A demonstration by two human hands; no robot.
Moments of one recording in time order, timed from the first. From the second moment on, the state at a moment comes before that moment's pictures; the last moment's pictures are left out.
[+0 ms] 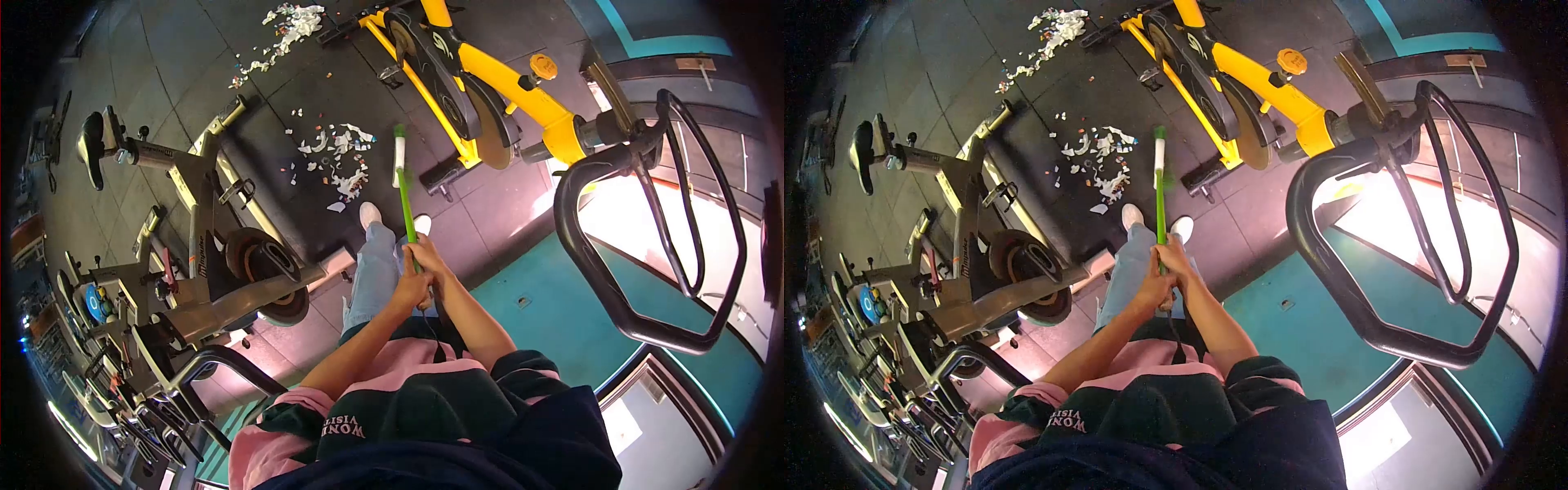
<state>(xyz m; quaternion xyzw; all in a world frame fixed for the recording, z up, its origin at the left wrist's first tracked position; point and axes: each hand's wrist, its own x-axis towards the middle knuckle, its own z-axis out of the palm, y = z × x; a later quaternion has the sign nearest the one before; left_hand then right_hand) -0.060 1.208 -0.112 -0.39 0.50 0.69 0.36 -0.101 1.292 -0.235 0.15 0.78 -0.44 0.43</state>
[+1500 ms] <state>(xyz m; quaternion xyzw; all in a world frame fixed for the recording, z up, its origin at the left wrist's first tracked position) -0.078 1.156 -0.064 -0.58 0.23 0.78 0.04 -0.134 1.184 -0.205 -0.08 0.60 -0.39 0.69</state>
